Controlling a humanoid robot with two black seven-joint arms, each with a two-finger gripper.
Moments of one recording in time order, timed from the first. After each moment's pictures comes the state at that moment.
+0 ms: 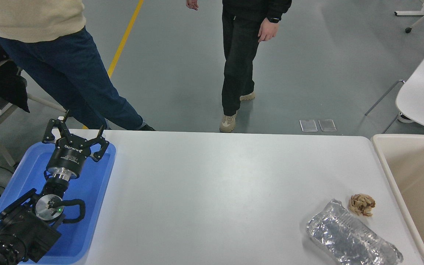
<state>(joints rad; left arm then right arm) -0.60 0.23 -0.89 -0.31 -0.14 -0.79 -0.37 0.85 -0.68 -0.94 0.18 -0.18 0.26 0.09</state>
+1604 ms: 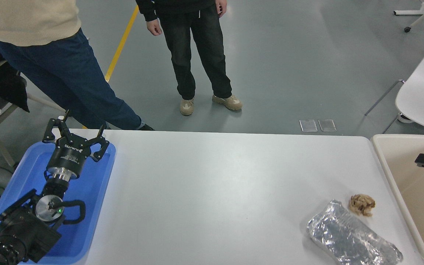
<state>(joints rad) -0.60 0.23 -0.89 -0.31 -0.14 -0.79 -0.36 1.70 -0.67 -1.42 1.20 -0.19 0.16 0.08</state>
